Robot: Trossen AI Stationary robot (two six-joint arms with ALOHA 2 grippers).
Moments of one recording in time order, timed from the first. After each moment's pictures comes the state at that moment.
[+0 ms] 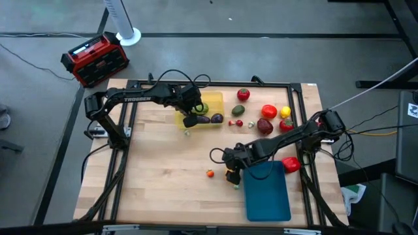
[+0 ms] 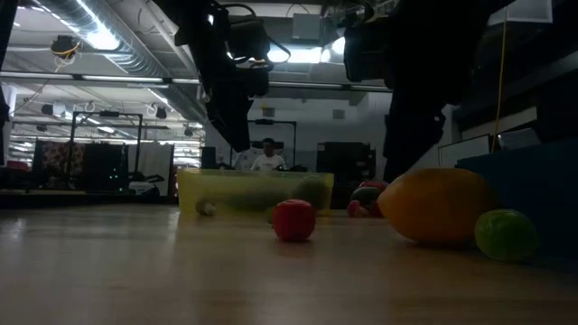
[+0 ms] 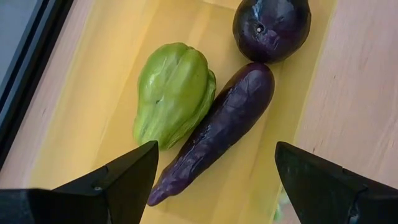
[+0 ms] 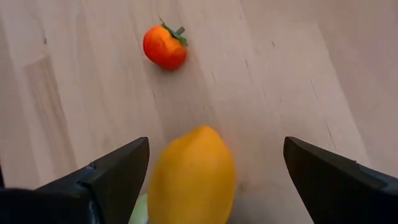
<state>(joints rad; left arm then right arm) 0.38 1.65 1.23 -0.72 -0.08 0.02 0.31 1.74 1.13 -0.49 0.02 0.65</state>
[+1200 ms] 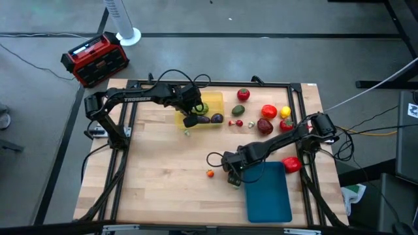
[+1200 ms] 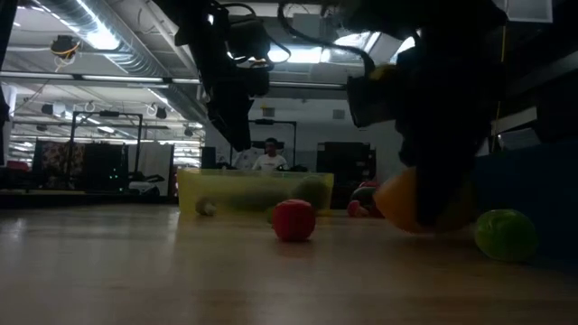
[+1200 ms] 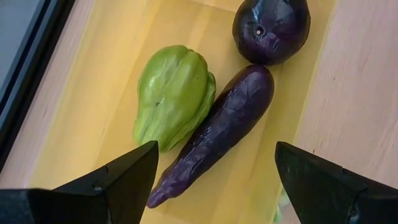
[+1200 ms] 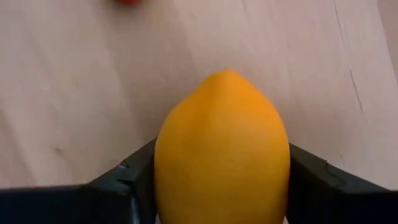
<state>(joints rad) 0.38 1.65 1.23 -0.71 -0.08 0.02 0.31 1.85 1.17 -0.58 -0.05 0.65</state>
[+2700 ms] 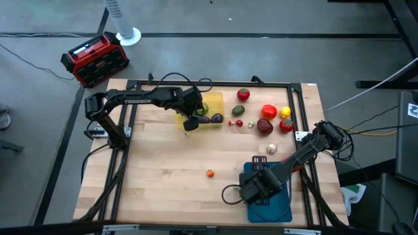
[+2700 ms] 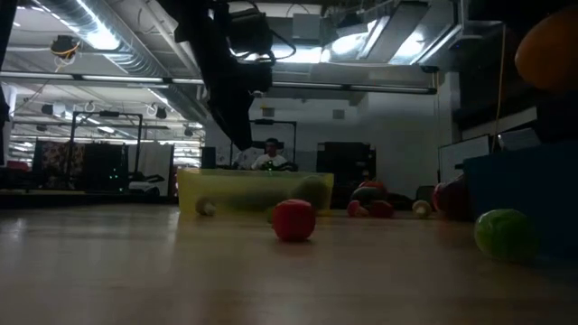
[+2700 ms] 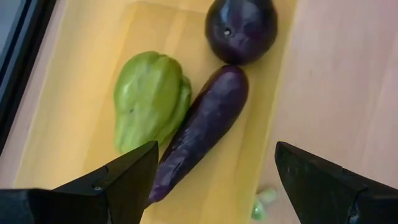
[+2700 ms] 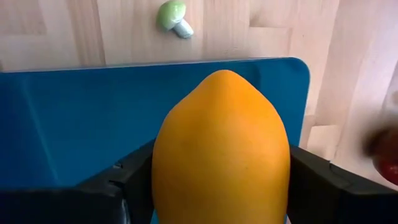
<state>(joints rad) 0.33 1.65 1.23 -0.71 -0.08 0.04 0.62 1.85 1.60 -1.36 0.08 0.62</state>
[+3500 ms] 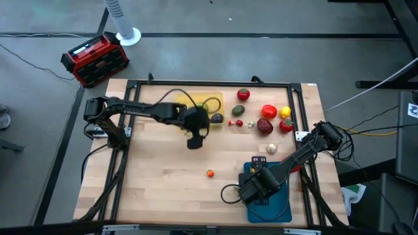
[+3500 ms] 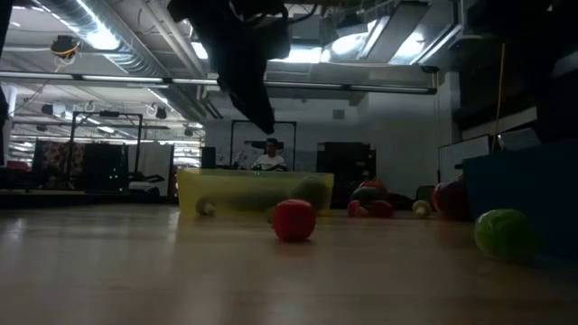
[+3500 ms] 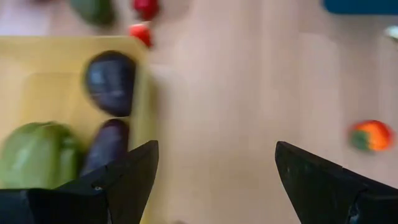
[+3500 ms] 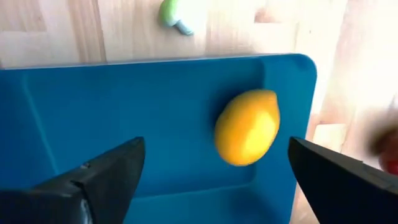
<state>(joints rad) 0.07 1.65 1.23 -0.58 -0.06 -0.01 0.62 1.86 1.60 -1.36 0.06 0.62</state>
